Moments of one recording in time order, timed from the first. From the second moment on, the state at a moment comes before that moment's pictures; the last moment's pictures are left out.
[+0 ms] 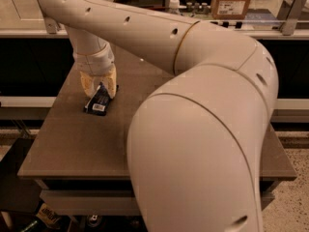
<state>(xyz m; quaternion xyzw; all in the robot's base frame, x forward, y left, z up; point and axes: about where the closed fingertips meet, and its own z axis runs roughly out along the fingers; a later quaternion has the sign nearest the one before) 0.604 0.137 0.821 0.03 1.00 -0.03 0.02</state>
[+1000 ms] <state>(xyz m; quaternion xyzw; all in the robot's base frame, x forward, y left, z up) 0.608 0.142 0.822 0.02 1.00 -0.03 0.02</state>
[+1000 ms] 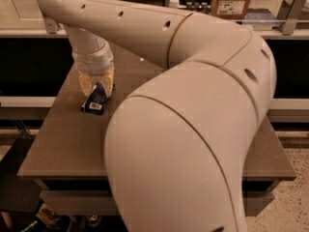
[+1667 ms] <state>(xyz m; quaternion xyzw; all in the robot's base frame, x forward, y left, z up) 0.609 0.142 0.822 0.02 1.00 -0.03 0.03</state>
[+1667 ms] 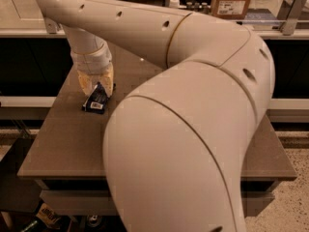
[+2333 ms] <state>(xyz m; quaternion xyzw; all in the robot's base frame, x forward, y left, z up) 0.611 0.143 0.822 0.02 1.00 -0.03 0.03</state>
